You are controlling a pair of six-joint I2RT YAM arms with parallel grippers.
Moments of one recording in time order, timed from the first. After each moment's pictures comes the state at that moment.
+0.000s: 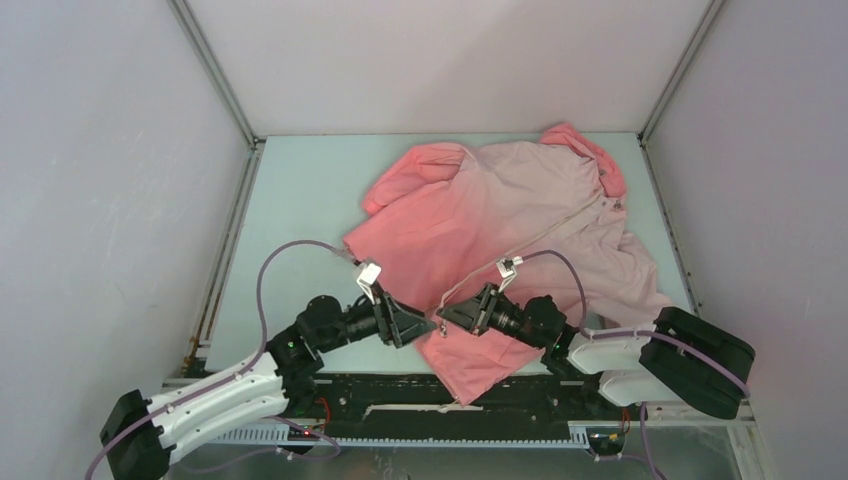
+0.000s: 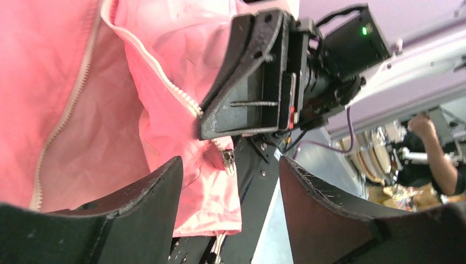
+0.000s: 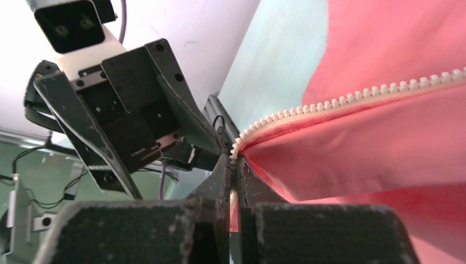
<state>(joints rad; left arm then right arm) -0.92 0.61 0.21 0.29 0.24 -0.76 0.98 1.29 0.15 1.12 -0.14 1.09</state>
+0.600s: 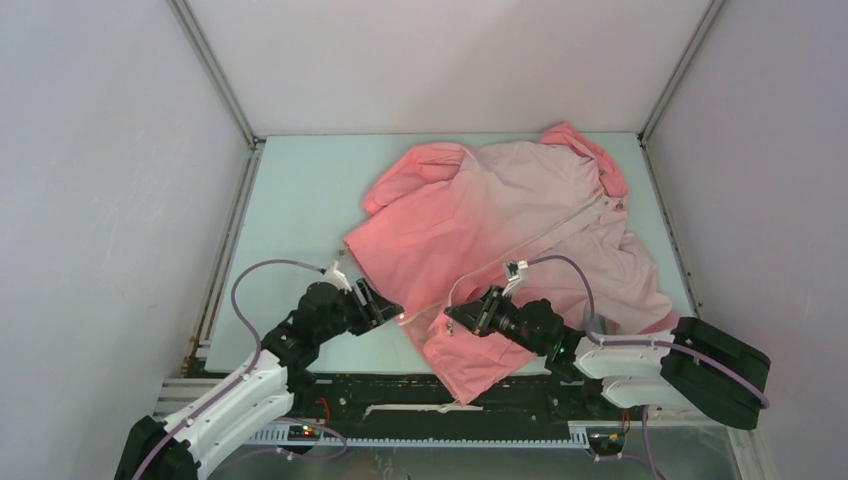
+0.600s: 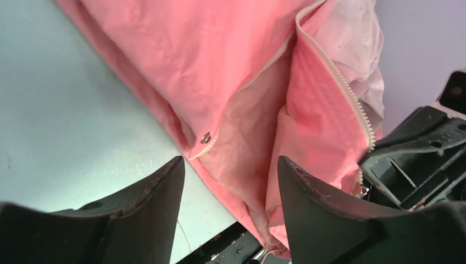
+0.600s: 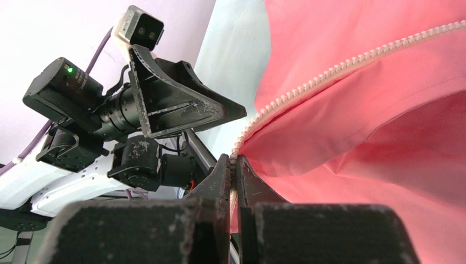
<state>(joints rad) -0.56 0.63 0.18 -0.07 0.20 -0.98 1.02 1.20 0.14 0.91 0.06 1.05</state>
